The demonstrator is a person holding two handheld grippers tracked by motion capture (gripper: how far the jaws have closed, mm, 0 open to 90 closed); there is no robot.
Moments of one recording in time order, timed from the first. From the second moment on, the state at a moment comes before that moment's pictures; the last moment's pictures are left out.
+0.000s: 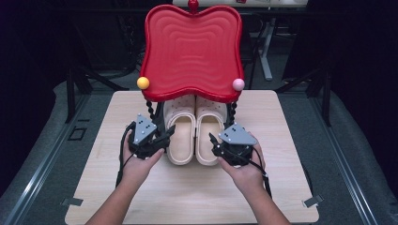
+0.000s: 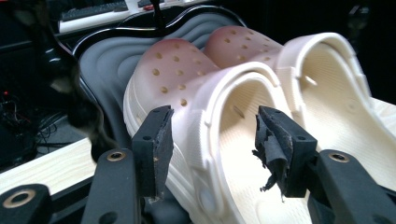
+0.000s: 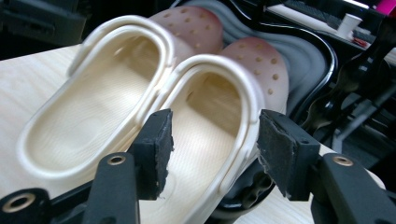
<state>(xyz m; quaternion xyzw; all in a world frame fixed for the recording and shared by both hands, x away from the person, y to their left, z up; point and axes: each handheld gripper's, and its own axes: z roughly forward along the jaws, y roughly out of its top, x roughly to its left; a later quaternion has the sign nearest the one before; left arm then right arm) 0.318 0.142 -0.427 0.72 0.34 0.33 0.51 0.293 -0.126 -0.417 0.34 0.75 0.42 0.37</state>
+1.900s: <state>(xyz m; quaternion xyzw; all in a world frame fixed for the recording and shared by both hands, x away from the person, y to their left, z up) 0.266 0.123 -0.527 0.77 0.38 0.19 0.48 0.255 -0.120 -0.511 0.42 0.76 0.42 0.25</state>
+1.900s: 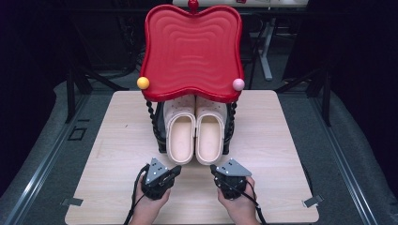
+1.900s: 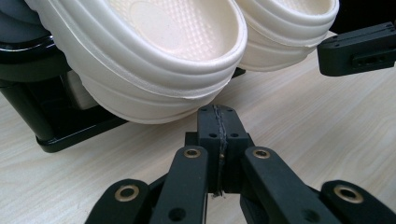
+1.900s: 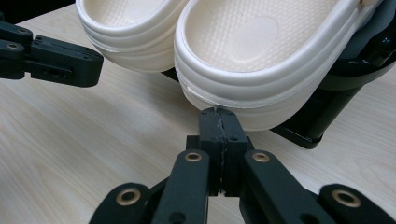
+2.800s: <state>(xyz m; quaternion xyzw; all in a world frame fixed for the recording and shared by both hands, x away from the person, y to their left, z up) 0.289 0.135 -0.505 0.75 0.40 0.23 0.48 0.275 -0.129 -0.494 0.44 0.75 0.41 0.28</state>
